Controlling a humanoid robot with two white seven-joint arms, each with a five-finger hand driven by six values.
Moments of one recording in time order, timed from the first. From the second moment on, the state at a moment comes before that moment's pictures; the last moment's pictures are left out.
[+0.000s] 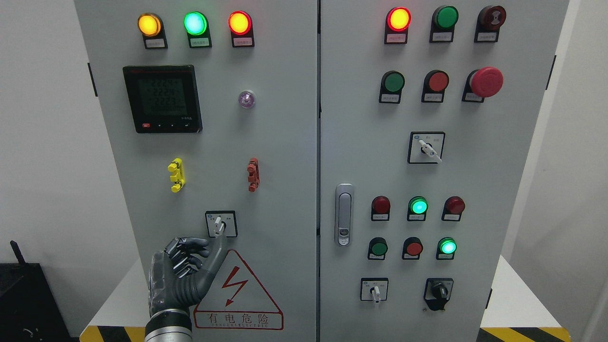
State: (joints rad) left arm -0.34 -0.11 -0.05 -1.97 -0.13 0.53 0.31; right arm 0.09 0.12 0.08 -0.13 0.00 0.02 -0.08
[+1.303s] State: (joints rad) left arm -0.40 -0.11 -0.07 -1.95 -0.13 0.61 0.33; right arm 0.09 0.12 0.08 -0.13 0.00 0.02 -0.08
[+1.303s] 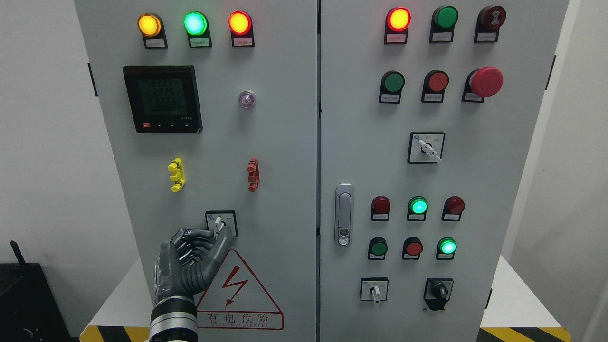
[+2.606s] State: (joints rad) left arm -0.41 -0.12 -0.07 -1.95 -0.14 0.65 0.33; right arm 0.09 0.12 0.08 -0.13 0.00 0.02 -0.08
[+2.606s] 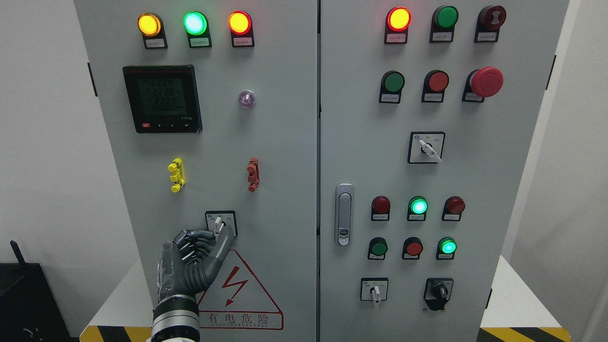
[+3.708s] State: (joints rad) left arm -0.42 -0.13 -0.07 -1.95 -0.15 0.69 0.33; right arm 0.09 0.12 0.08 -0.13 0.00 0.02 -0.08
